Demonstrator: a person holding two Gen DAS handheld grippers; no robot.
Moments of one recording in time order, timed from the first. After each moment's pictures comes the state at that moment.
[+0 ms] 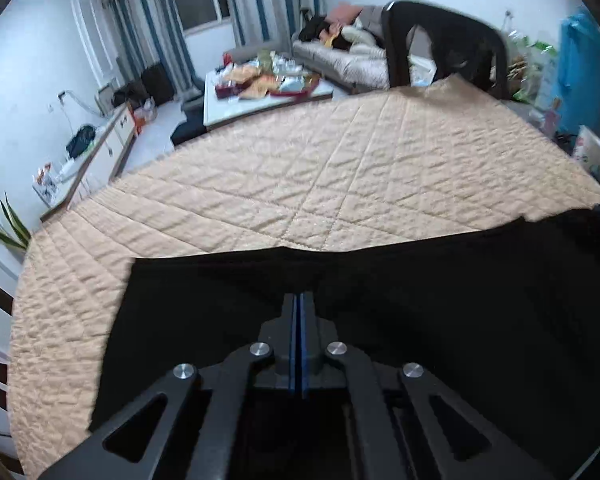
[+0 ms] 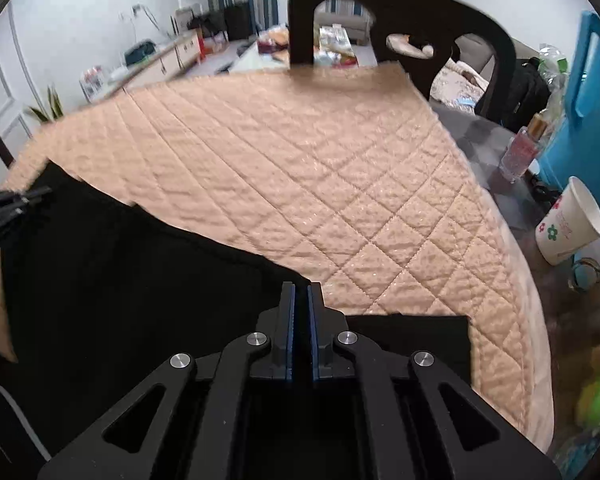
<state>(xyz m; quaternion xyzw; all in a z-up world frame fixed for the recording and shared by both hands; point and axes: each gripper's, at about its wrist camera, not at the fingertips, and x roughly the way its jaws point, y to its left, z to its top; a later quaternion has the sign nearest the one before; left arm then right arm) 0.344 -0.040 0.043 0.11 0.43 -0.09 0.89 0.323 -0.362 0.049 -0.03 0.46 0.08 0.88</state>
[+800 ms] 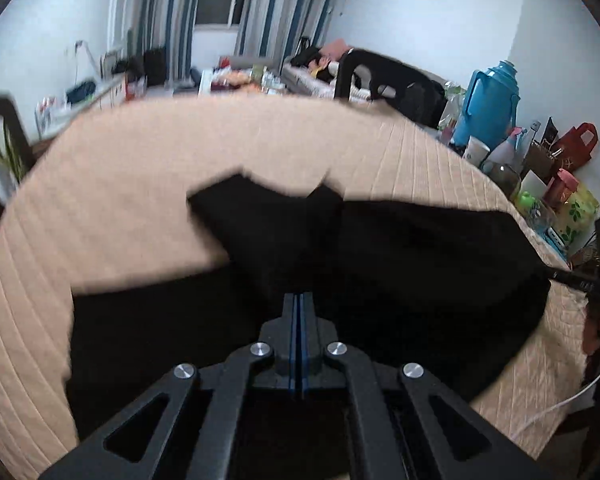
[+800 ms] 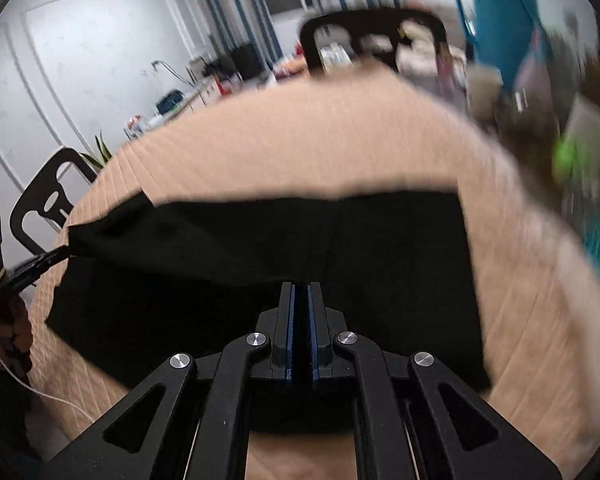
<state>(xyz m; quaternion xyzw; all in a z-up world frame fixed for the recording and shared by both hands) 0.067 0.035 0.051 -0.05 0.41 -0.15 0.90 0.066 -0.388 0.044 0.11 0.46 0.11 0.87</state>
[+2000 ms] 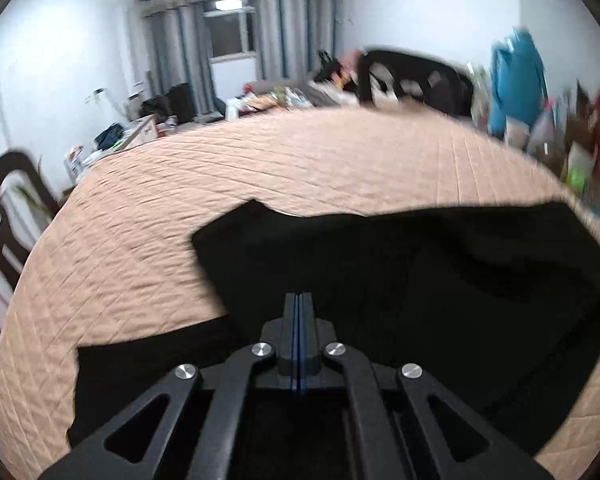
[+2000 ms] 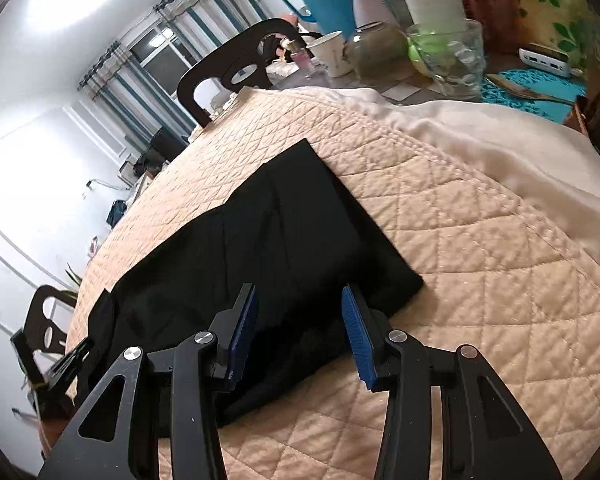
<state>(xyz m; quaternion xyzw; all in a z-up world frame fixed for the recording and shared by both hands) 0.097 0.013 0.039 0.03 0.35 -0.07 0.93 0.016 -0.456 0.023 0.30 0.38 -0.04 0.87</state>
